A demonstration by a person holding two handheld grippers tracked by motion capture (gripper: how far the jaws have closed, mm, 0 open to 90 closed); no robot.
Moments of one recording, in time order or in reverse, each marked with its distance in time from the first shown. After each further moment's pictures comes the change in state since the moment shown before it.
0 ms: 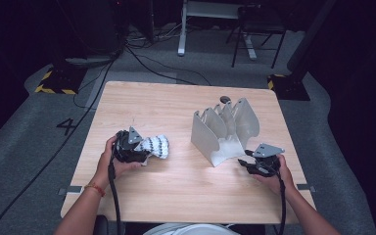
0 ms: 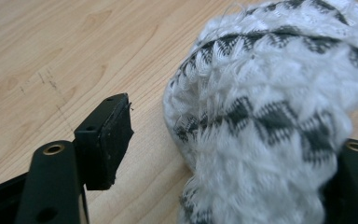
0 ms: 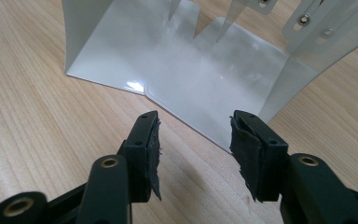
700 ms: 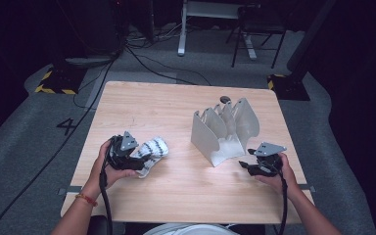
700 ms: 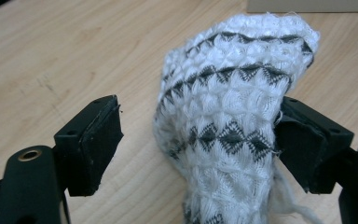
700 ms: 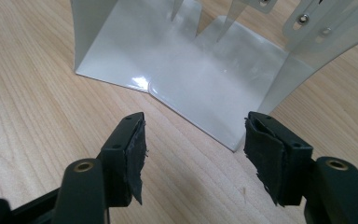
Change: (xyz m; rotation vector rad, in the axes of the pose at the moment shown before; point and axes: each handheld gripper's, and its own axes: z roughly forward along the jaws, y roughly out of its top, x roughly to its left) left arm -0.016 0.004 -0.034 -0.055 0.001 -0.003; right arm -0.002 0.006 -0.009 0.028 0.016 -0.002
